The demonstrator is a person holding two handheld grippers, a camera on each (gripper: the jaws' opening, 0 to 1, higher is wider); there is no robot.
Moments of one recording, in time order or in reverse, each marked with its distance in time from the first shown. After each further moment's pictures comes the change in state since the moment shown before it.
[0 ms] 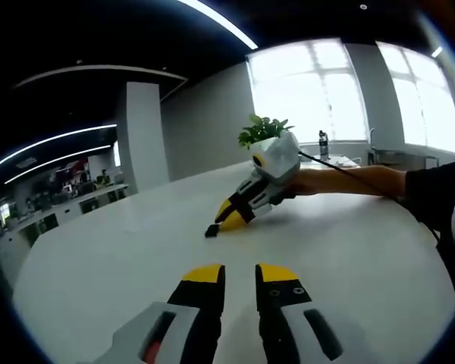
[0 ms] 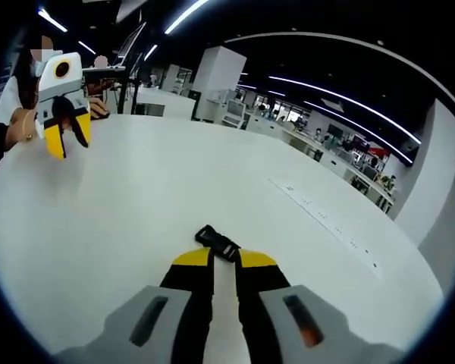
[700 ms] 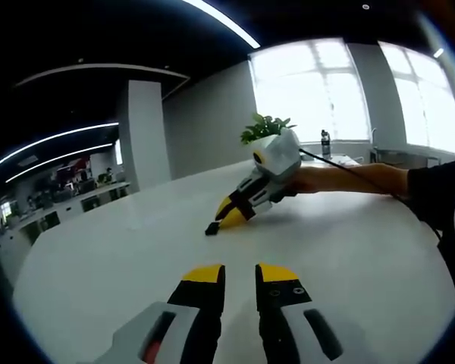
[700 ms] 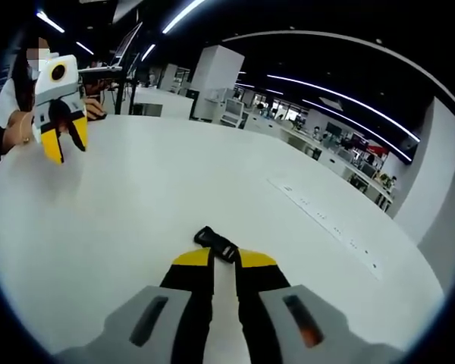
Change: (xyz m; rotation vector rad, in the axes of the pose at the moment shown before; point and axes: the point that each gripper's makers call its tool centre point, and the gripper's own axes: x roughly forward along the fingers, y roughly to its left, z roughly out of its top) left arm 0.000 0.005 -0.004 -0.007 0.009 0.013; right arm 0.003 -0.002 0.002 0.010 0.009 -0.008
